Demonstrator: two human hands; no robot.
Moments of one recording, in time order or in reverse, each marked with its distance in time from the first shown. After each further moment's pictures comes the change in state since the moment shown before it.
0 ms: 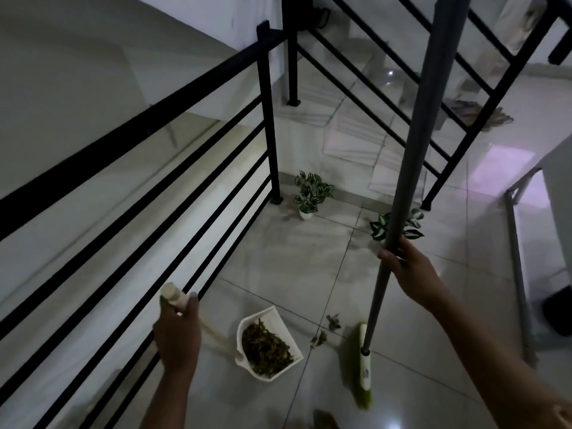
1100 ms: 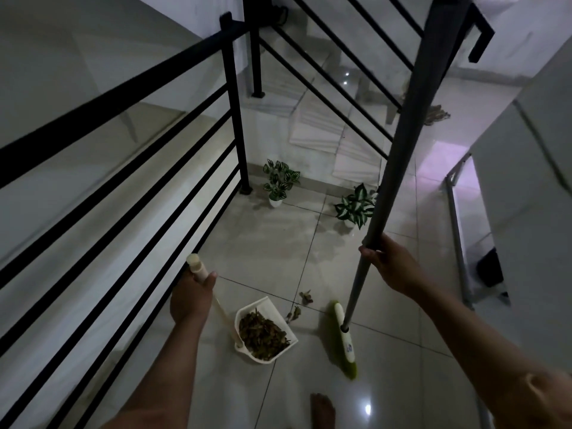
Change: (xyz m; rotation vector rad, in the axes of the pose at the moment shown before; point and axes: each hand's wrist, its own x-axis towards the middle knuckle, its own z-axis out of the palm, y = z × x) left_hand -0.032 -0.017 0.005 0.215 -0.356 0.038; right_hand -0.108 0.006 -0.002 -0.208 0.000 0.013
